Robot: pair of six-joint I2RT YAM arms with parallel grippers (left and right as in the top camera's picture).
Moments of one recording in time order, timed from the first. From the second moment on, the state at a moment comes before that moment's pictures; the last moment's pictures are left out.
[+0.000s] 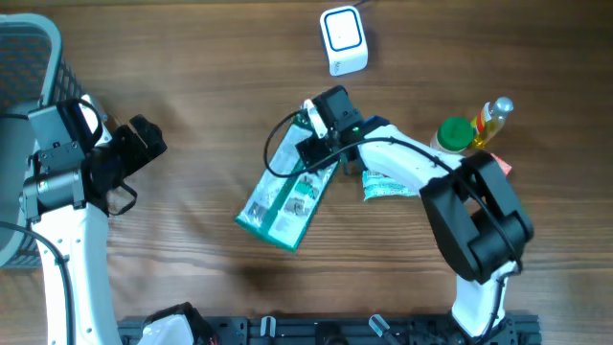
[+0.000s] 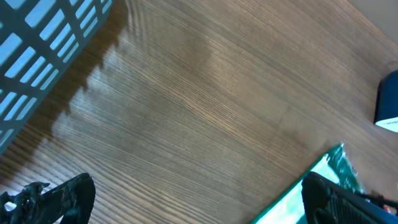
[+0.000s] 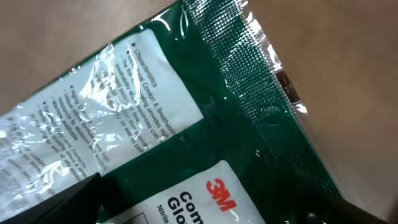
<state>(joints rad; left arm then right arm) 0.32 1.22 1.10 -0.84 0.14 -0.31 0.57 2.02 1.26 -0.35 -0.07 0.03</state>
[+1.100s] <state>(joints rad) 0.32 1.22 1.10 -0.84 0.14 -0.31 0.64 2.01 1.33 -0.68 -0.15 -0.16</state>
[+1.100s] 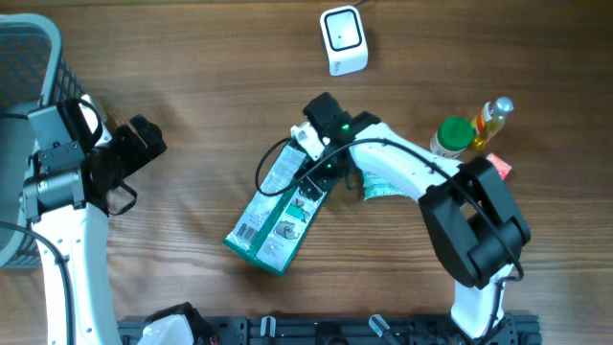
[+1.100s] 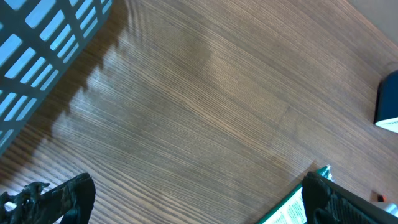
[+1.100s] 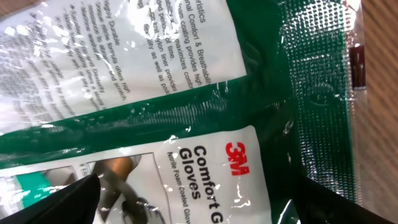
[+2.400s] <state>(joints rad) 0.32 1.22 1.10 -0.84 0.14 -0.31 0.60 2.05 1.40 -0.76 -0.40 -0.37</state>
